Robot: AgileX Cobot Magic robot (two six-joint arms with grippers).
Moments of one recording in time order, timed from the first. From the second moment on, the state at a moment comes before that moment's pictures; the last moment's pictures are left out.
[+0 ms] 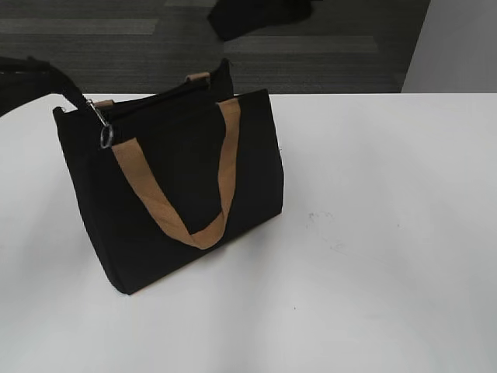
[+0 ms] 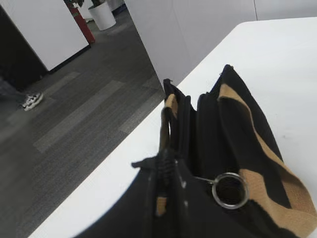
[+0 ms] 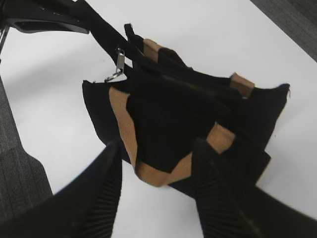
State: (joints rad) left arm 0.02 1.13 -0.57 -1.73 0.70 2.51; right arm 0.49 1.54 -1.46 0.63 0.86 -0.75
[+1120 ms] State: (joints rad) left arm 0.02 1.06 -0.57 -1.71 0.68 2.50; right arm 0.66 1.90 -1.68 0.68 0.77 -1.08
